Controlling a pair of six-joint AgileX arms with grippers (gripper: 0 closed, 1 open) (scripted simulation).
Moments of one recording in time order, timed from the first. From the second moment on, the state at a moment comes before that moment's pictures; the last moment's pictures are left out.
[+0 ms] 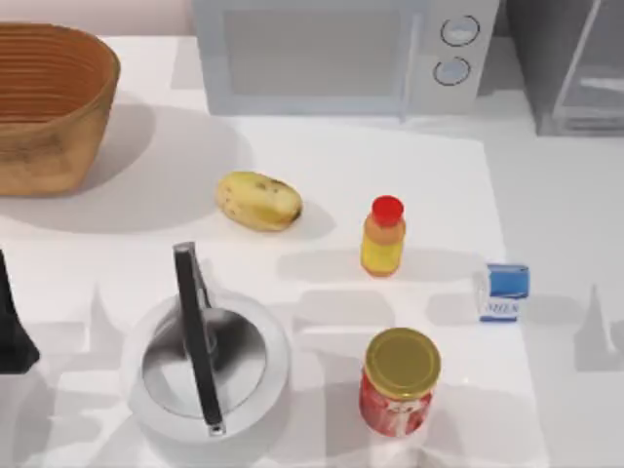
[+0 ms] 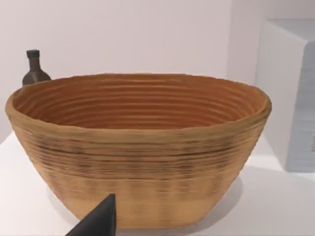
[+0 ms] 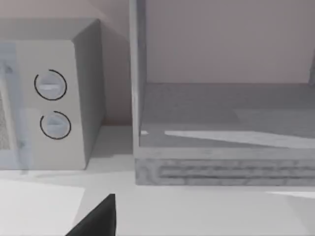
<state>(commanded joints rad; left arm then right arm) 0.00 0.00 0.00 0.00 0.00 0.00 0.00 0.00 0.00 0.00 0.00 0.00</state>
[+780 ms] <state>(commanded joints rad) 0.00 0.00 0.00 0.00 0.00 0.00 0.56 0.46 0.02 0.45 0.57 0.01</state>
